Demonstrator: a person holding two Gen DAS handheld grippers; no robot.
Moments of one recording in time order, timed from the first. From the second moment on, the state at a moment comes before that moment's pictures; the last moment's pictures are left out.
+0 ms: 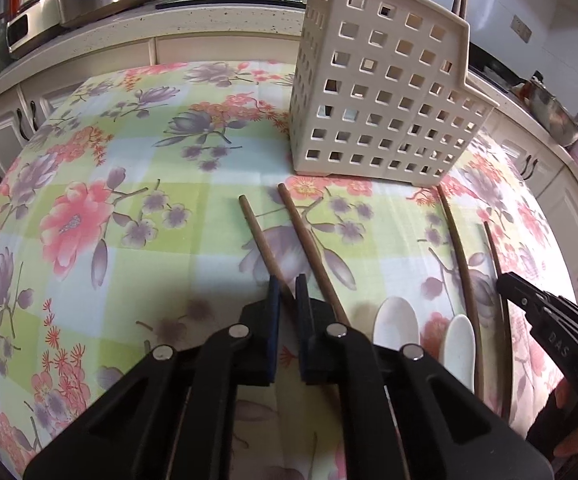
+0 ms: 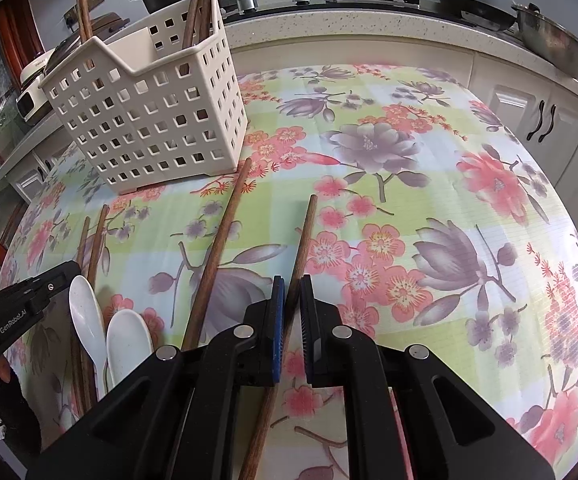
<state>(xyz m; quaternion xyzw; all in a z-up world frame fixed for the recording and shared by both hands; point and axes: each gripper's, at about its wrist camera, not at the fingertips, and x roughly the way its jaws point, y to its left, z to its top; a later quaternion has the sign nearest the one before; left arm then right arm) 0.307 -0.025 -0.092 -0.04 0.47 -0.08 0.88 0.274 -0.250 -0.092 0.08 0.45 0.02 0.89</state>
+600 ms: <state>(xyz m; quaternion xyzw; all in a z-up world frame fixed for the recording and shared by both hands) 0.299 -0.033 -0.087 -0.01 0.45 -0.10 0.89 0.265 -0.258 -0.090 0.09 0.43 0.03 0.90</state>
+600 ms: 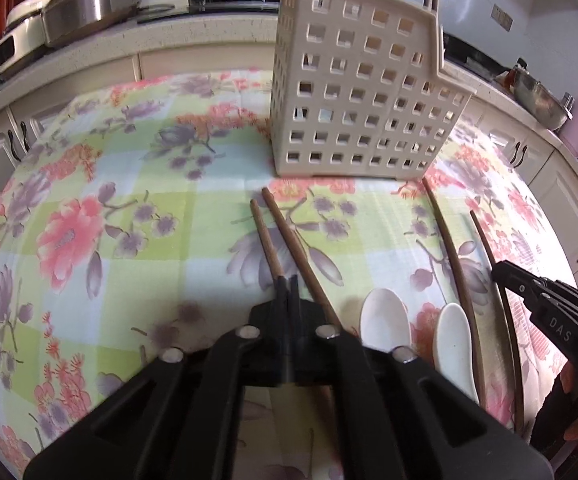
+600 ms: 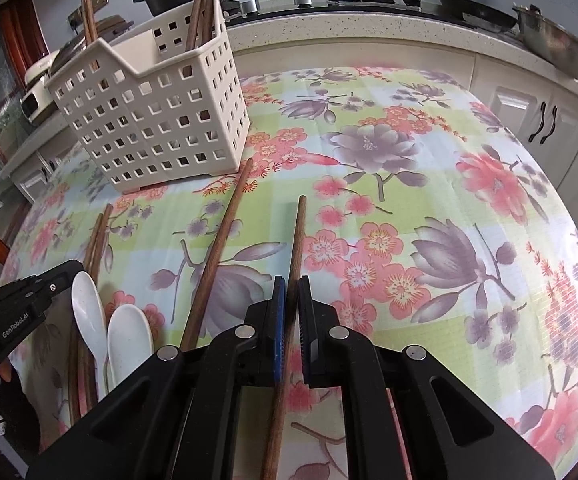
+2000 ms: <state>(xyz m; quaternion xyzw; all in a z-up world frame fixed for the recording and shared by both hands) 0.268 -0.016 -0.043 -0.04 0.38 -0.11 0.92 0.235 -0.260 -0.036 0.10 0.35 0.05 0.93</state>
